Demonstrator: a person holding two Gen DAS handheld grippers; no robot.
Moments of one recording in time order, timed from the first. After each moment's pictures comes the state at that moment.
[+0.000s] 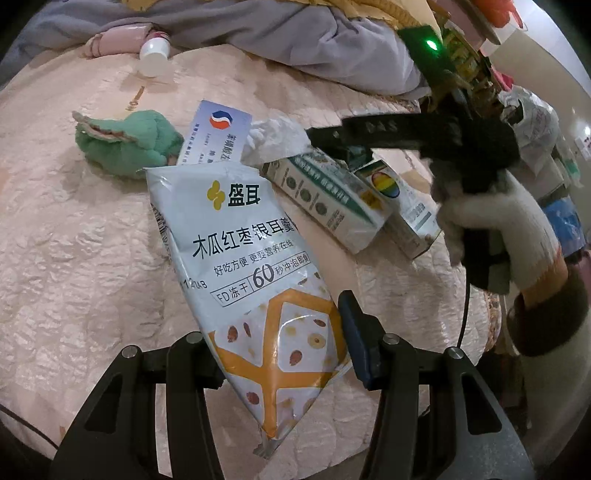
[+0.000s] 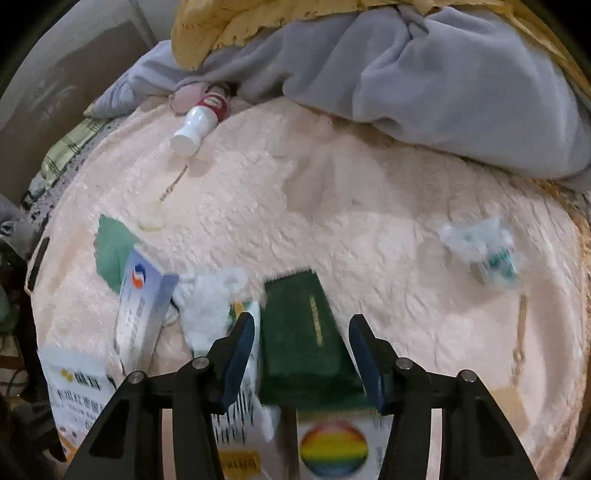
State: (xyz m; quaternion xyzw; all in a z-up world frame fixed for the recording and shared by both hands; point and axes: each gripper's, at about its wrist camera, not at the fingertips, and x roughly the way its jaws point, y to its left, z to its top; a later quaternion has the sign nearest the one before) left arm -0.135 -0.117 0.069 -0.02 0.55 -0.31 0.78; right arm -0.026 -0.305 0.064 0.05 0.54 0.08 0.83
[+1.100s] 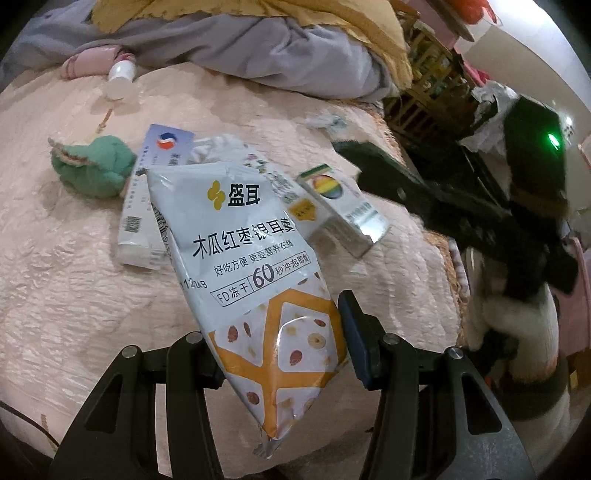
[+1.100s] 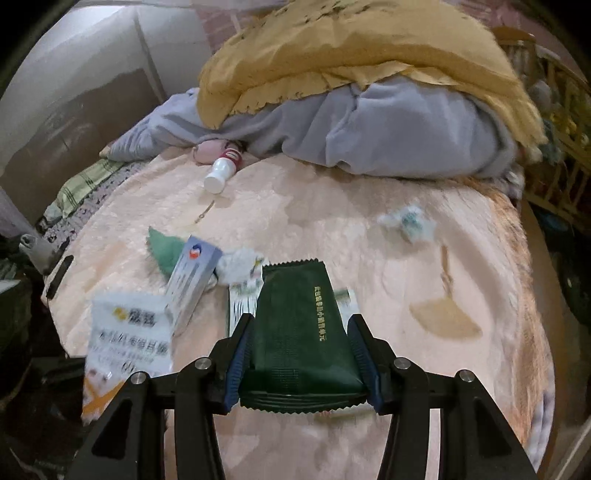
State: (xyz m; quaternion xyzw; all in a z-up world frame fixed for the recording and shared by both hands) left arm -0.162 -0.140 0.096 -0.02 0.52 -0.35 0.78; right arm -0.159 -0.321 0.120 0.07 0.43 0.05 0.90
